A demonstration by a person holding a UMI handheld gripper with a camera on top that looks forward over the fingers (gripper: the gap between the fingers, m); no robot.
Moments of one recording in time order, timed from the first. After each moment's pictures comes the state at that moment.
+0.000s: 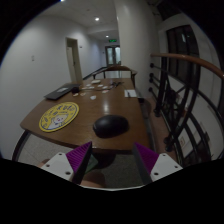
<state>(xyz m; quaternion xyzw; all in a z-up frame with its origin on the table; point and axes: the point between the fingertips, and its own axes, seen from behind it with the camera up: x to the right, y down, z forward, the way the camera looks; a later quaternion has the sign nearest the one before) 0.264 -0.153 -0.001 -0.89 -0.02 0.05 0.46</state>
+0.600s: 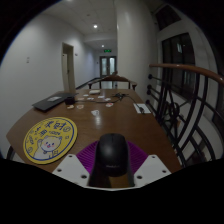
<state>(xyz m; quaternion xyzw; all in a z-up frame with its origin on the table) 0.204 -0.017 -0.017 -0.86 0.00 0.00 0.52</state>
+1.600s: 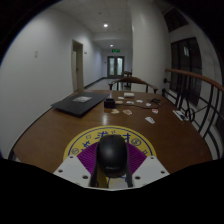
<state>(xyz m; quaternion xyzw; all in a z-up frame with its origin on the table) -0.005 0.019 -0.009 -0.86 -0.03 0.00 0.52</state>
